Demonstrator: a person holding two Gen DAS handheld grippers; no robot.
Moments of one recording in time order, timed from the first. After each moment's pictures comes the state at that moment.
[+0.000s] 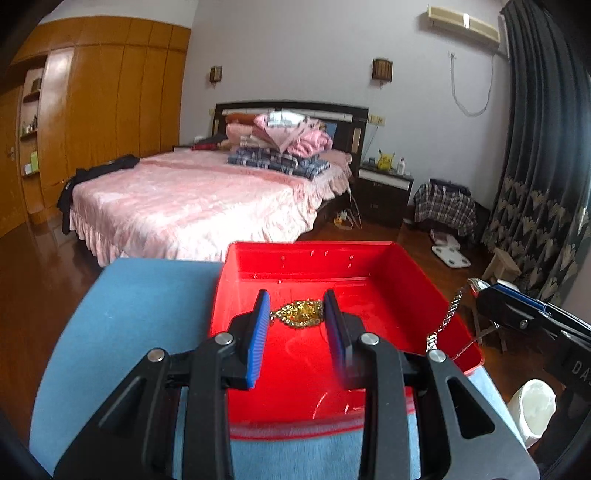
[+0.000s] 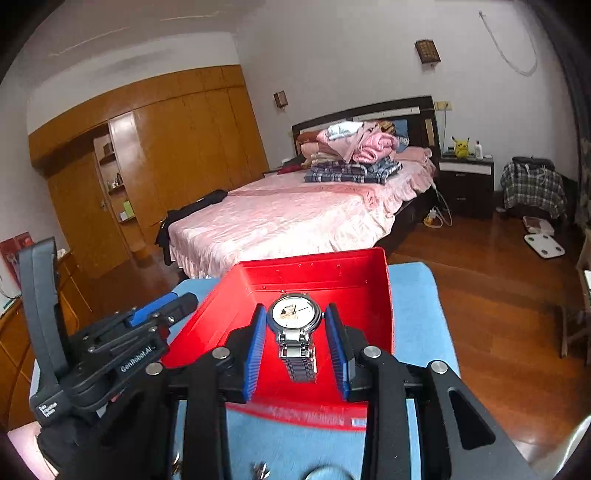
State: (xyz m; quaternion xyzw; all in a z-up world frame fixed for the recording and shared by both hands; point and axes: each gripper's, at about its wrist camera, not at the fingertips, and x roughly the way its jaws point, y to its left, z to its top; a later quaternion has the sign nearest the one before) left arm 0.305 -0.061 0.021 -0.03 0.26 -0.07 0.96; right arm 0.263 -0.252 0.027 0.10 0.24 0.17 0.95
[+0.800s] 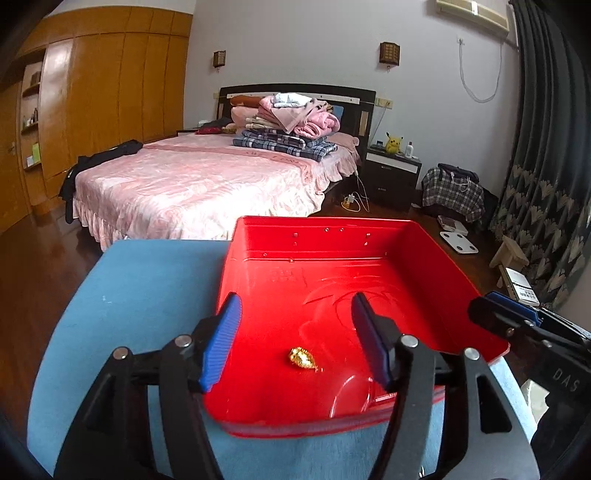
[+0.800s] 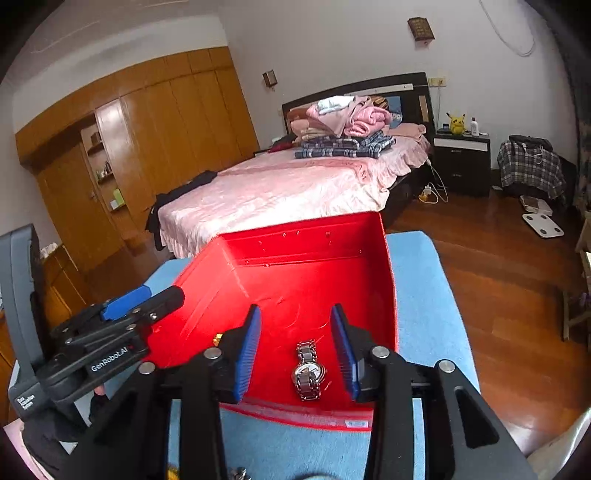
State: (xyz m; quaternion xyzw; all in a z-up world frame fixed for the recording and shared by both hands) left arm 0.307 -0.044 0.007 -0.02 0.28 -0.06 0.96; right arm 0.275 -0.252 -0.002 0.10 0.27 0.16 0.94
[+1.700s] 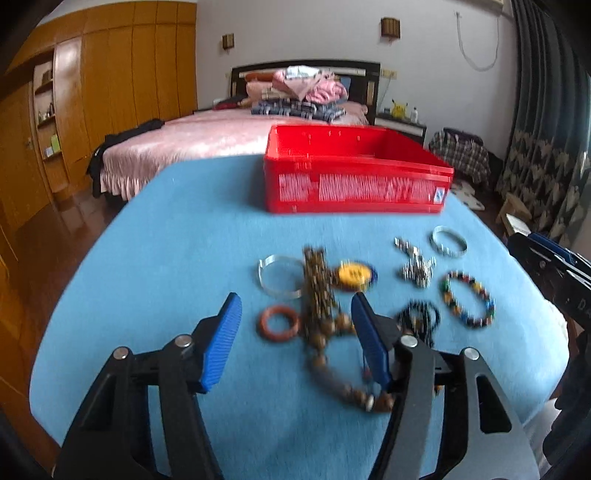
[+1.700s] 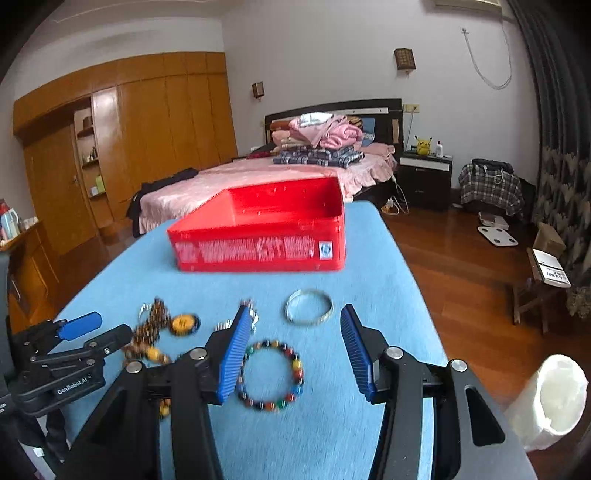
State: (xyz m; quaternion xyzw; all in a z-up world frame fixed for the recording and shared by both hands) left arm 0.114 -0.028 -0.049 0.01 0.34 -0.03 0.94; right arm 0.098 -0.251 -0.040 0.05 0.25 0.09 0.96
